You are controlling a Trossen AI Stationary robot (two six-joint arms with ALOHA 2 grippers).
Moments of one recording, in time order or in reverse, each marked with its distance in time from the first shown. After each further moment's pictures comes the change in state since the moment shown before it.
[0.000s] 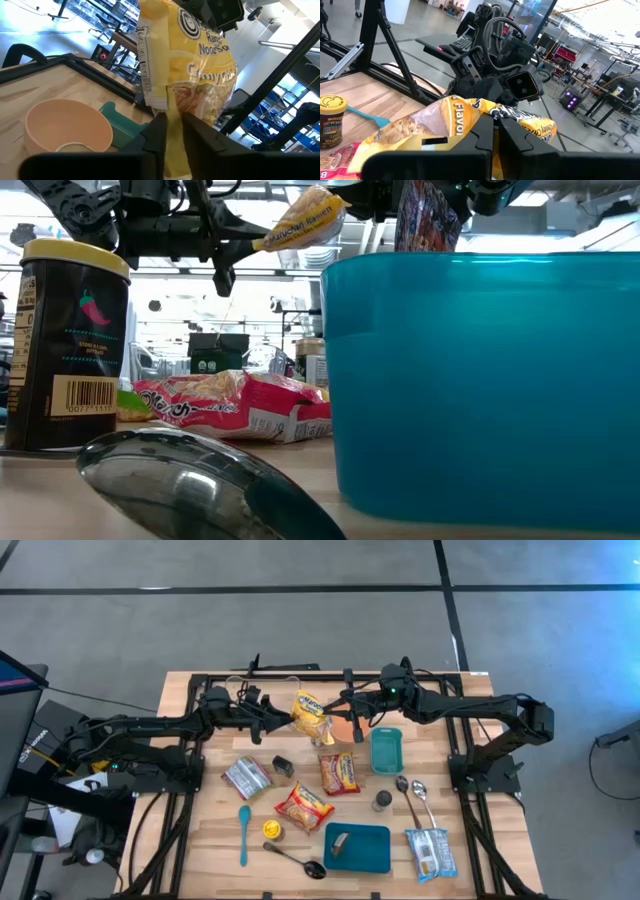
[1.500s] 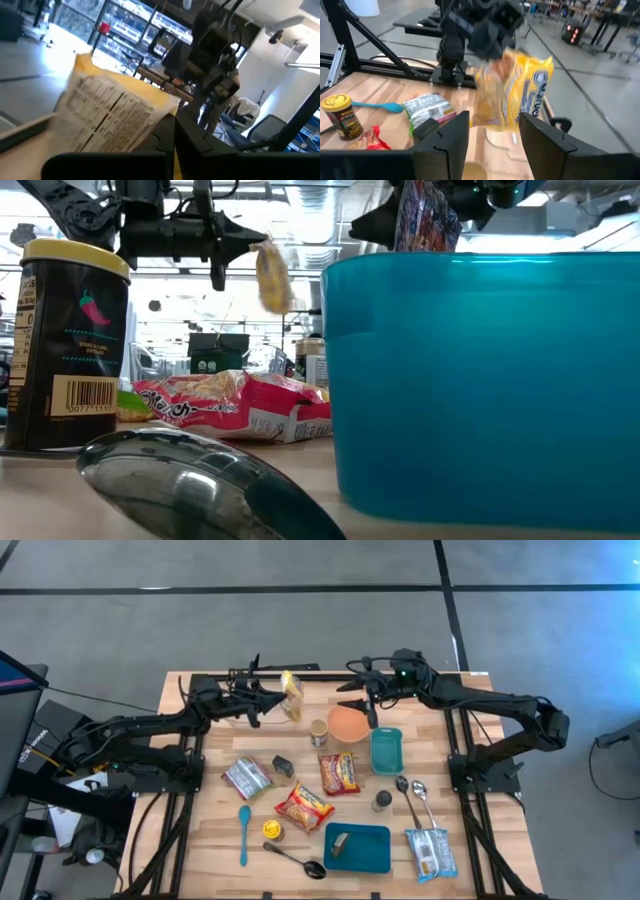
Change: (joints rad) left arm 0.141 -0.020 -0.001 0.091 -0.066 0.044; right arm -0.149 -0.122 0.000 -0.335 0.003 0.219
